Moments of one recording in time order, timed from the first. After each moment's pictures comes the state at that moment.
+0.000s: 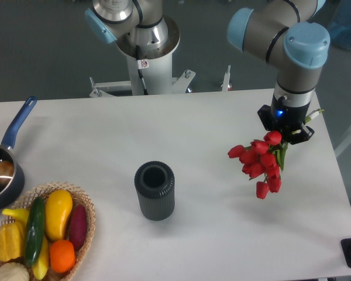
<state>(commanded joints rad) 2.78 -1.88 -1.55 -1.12 1.54 1.50</state>
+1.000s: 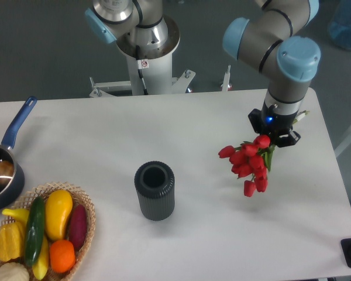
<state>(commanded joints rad) 2.77 -1.93 -1.68 -1.08 1.54 1.50</state>
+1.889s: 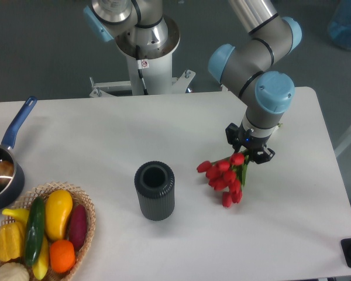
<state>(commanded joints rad) 2.72 -1.96 -1.70 -1.05 1.54 1.42</state>
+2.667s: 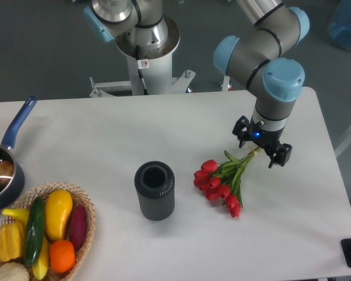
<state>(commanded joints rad) 2.74 -1.94 -1.63 -1.04 1.54 1.53</state>
